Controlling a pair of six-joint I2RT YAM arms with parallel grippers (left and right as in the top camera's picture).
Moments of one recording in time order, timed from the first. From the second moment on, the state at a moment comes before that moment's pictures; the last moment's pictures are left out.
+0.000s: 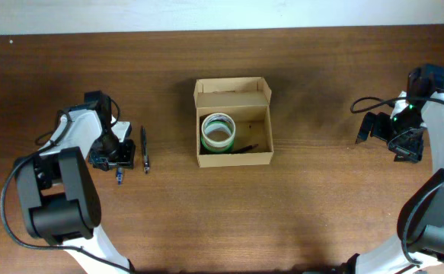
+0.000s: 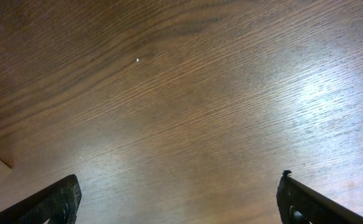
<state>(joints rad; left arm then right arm) 0.16 1.97 1.26 -0.96 -0.02 0.21 -0.34 1.82 1.50 -1.30 -0.07 0.15</state>
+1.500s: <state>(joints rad) -0.59 1.97 2.18 -1.59 0.08 0.82 -0.34 1.82 1.50 -1.30 -0.07 0.15</state>
